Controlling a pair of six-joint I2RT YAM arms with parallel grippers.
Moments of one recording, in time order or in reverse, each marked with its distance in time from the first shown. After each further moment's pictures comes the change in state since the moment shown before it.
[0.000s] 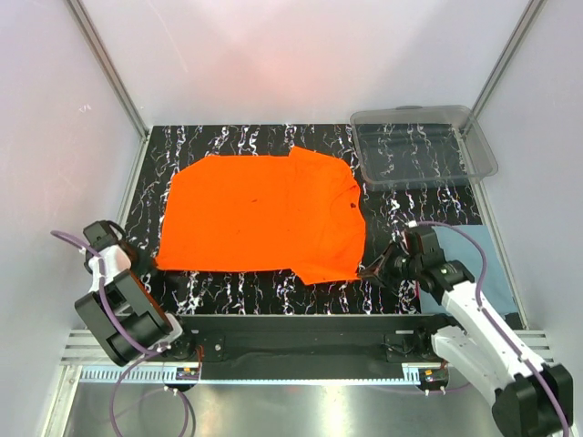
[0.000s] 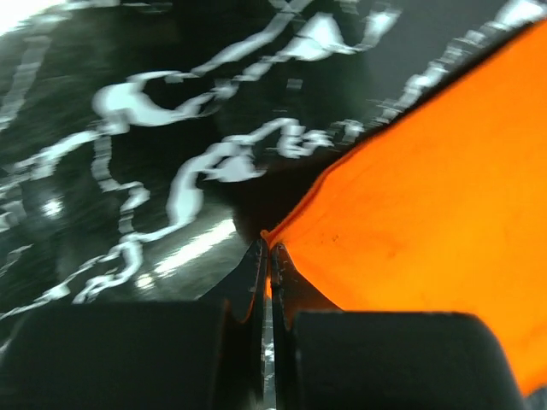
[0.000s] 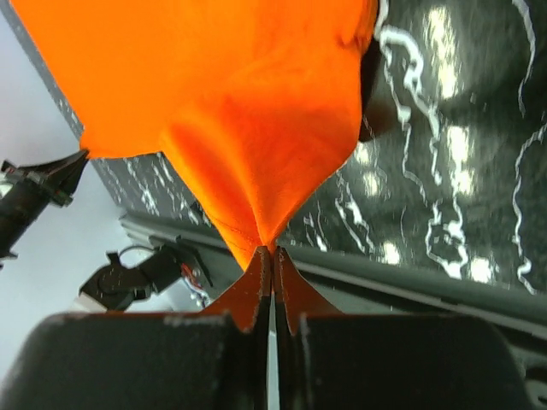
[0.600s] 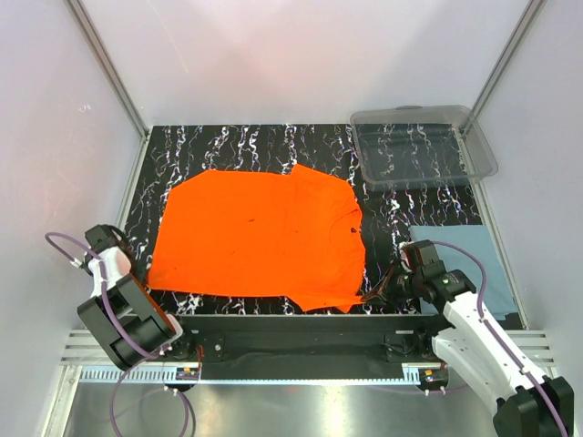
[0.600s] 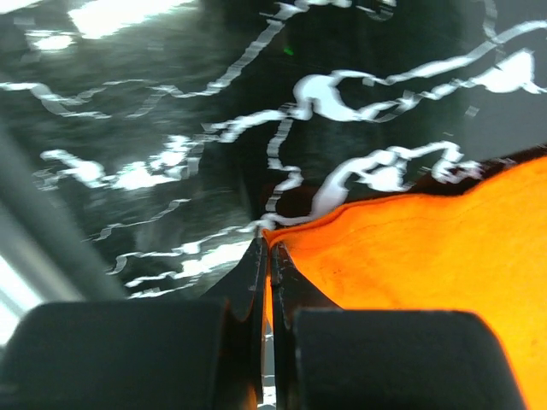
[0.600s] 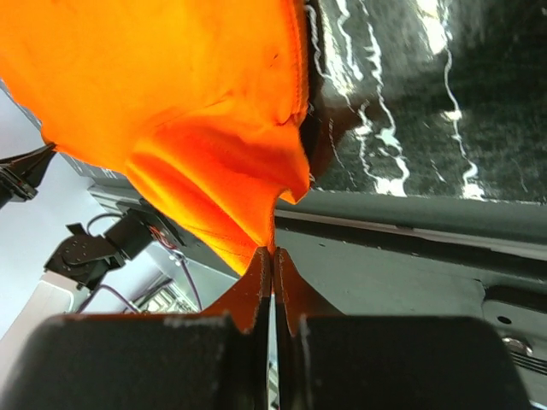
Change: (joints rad) left arm 0.010 -0.029 -0.001 -0.142 -0.289 -0.045; right arm 0.006 -0.118 -0.073 -0.217 -0.066 0.010
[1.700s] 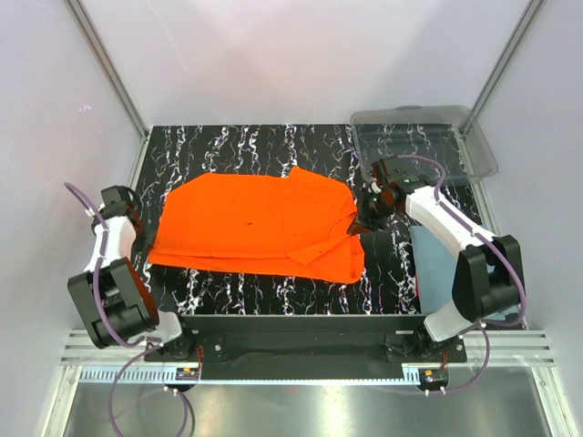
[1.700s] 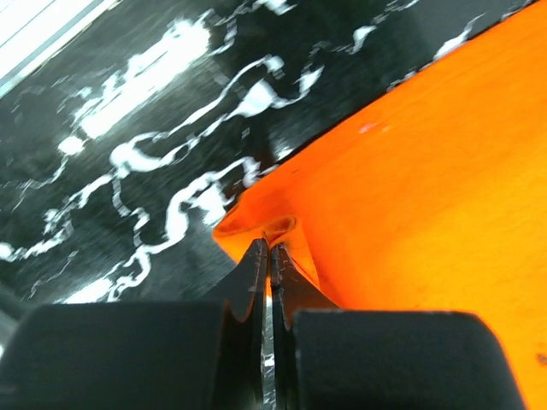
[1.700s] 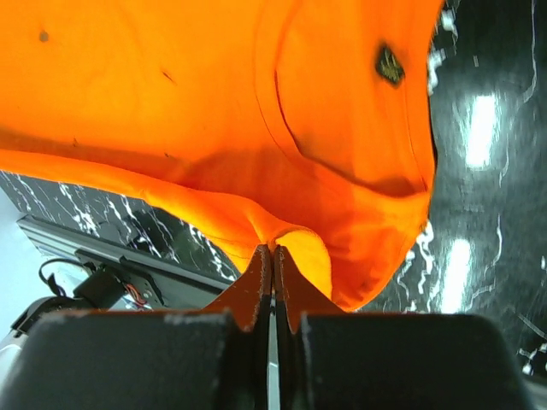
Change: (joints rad) left arm -0.250 0.119 0.240 -0.011 -0.039 0.056; right arm 0.001 0.843 0.743 0.003 0.130 -0.378
